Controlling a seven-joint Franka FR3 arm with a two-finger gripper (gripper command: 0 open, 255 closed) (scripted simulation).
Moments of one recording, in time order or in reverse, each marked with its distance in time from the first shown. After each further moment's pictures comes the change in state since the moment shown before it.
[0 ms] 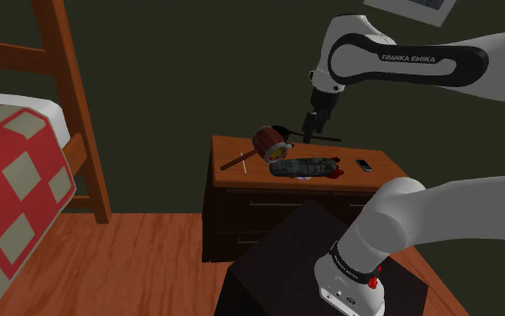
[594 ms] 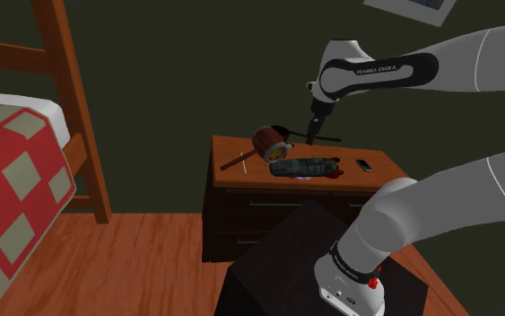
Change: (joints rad) arm -0.026 0.211 -0.200 0.017 -0.143 0.251 -0.282
